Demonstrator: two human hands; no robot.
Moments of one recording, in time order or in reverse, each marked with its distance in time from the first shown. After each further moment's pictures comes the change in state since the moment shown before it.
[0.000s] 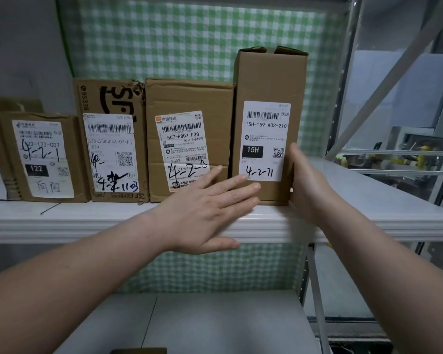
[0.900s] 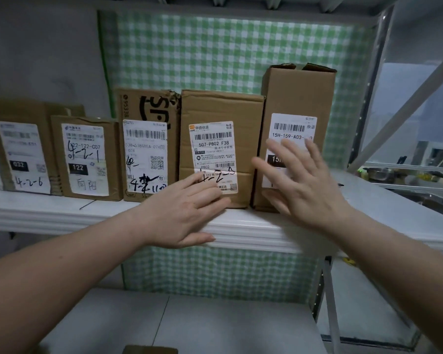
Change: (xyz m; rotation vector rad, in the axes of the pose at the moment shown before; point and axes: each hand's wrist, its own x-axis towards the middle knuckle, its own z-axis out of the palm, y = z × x) left_hand -0.058 -0.034 -0.001 0.045 -0.063 -0.093; right_hand 0.006 0.000 0.009 -1.453 0.088 -1.505
